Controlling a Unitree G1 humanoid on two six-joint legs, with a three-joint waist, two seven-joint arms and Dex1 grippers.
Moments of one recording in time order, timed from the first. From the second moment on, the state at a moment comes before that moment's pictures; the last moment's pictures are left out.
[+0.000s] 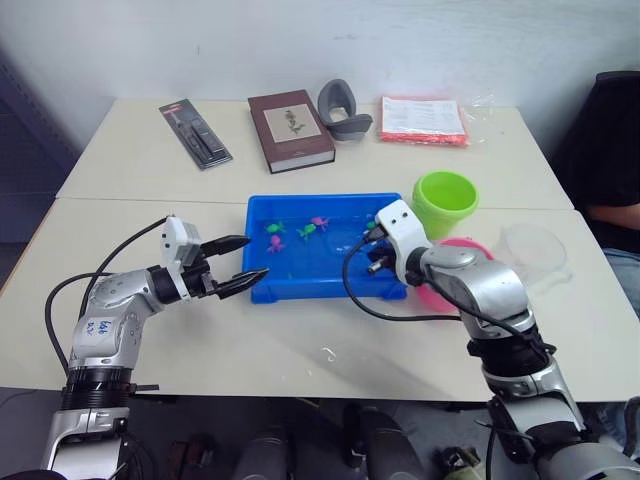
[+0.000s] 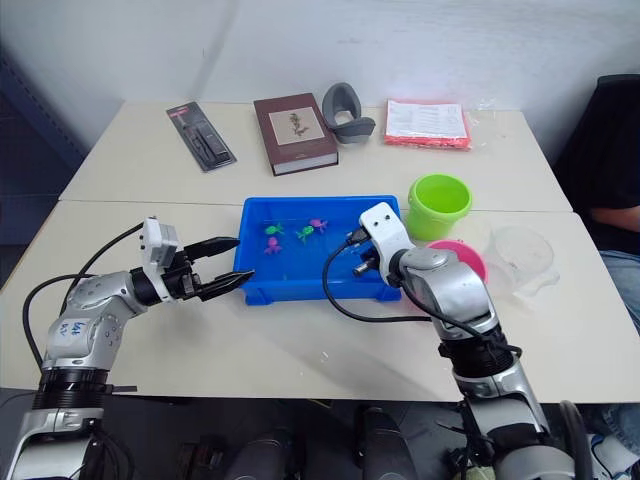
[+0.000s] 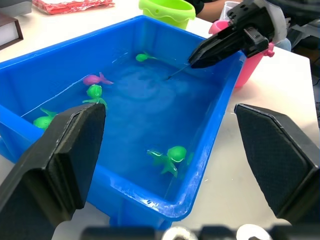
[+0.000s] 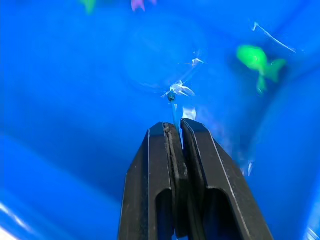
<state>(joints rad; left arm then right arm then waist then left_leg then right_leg) -0.37 0.57 0.16 0.14 -0.47 0.28 -1.04 -0.68 -0.30 0.15 -0.14 0.16 1.15 0.38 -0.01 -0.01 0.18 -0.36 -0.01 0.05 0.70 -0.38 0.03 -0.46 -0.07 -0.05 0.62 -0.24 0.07</state>
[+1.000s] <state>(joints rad) -0.36 0.57 0.16 0.13 -0.47 0.28 -1.04 -0.63 -0.42 0.31 -0.03 0.04 0.70 0.51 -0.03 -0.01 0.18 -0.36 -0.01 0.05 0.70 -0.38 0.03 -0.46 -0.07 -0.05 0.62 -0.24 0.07</state>
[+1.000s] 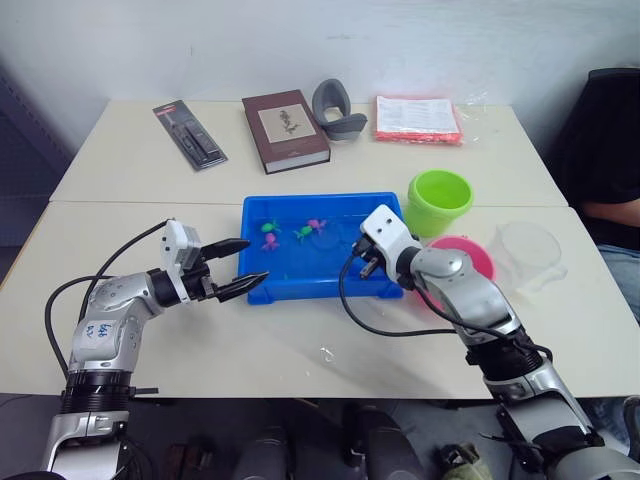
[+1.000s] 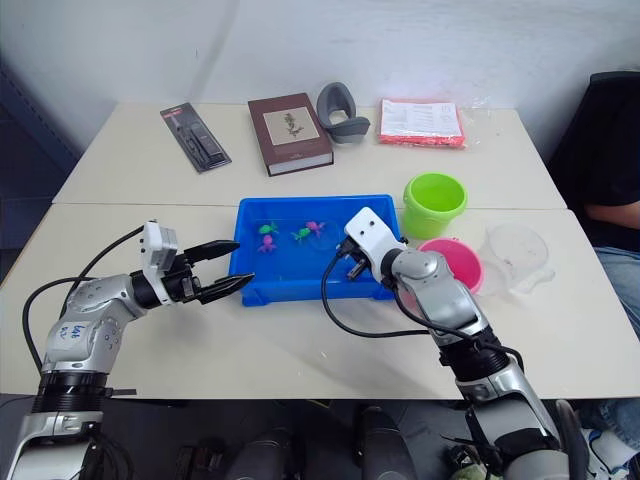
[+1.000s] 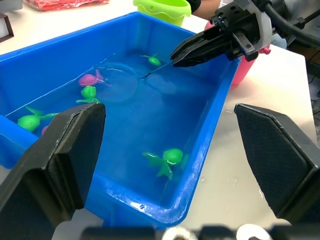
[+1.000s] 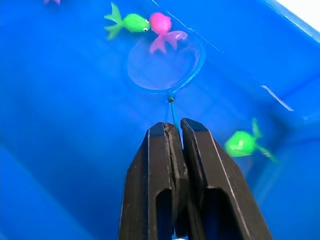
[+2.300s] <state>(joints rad) -0.37 0.60 0.17 0.13 -0.50 0.30 -1.10 -0.42 -0.57 -0.15 -0.47 0.53 1.04 0.72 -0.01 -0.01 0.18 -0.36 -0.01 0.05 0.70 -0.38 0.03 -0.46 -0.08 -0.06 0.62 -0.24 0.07</state>
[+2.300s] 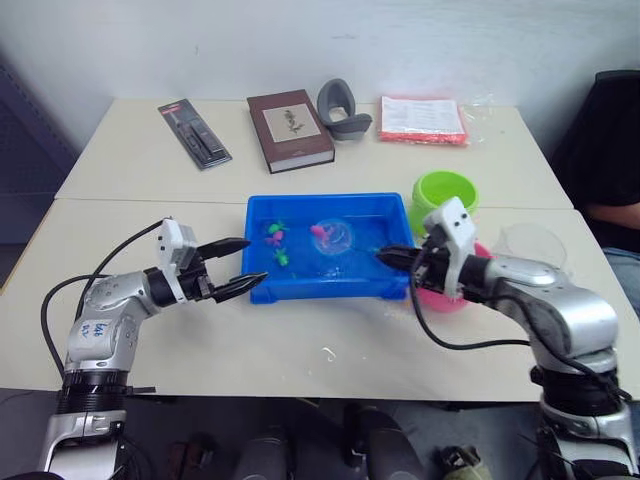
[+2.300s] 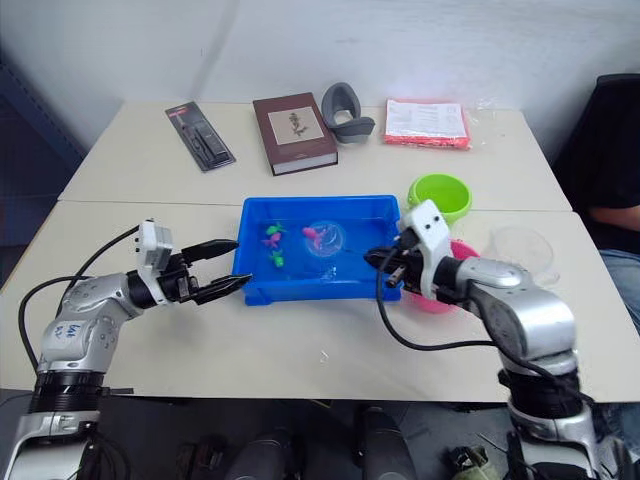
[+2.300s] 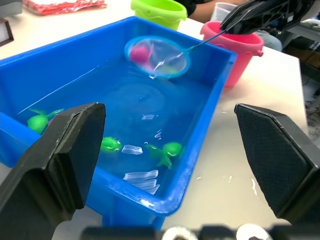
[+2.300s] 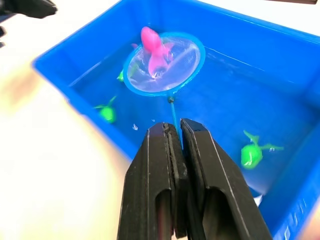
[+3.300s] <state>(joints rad) -0.59 0.47 -0.02 0.13 -0.53 0.40 -1.20 0.46 -0.58 -0.75 -0.81 0.42 0.65 0.58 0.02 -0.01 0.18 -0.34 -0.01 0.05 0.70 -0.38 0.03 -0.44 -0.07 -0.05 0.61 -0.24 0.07</state>
